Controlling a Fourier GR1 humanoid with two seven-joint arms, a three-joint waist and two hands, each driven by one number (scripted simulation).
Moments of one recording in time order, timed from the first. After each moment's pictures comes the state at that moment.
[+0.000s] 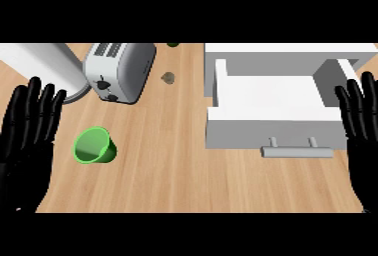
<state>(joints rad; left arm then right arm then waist) -0.01 0.07 -0.02 -2.10 0.01 -0.02 -0.01 -0.03 -0.11 0.00 -2.10 -0.01 -0.02 0.03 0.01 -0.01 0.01</state>
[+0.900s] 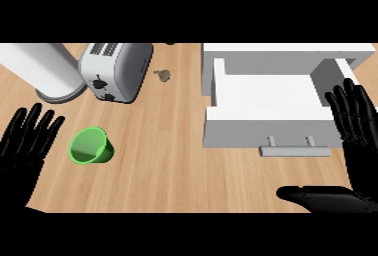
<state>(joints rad) 0.12 0.17 0.17 -1.90 0.46 -0.34 -0.01 -0.01 -0.14 -0.01 -2.05 0.02 0.05 0.02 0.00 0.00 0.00</state>
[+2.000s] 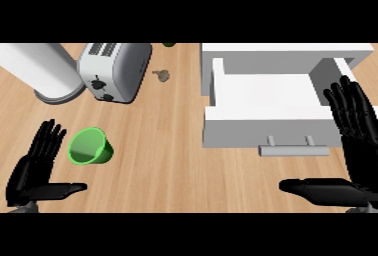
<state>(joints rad) -0.03 0.23 0.31 -1.16 0.14 -0.34 -0.43 -0.03 -0.14 -0.06 -1.98 0.02 0.10 -0.03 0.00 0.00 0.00</state>
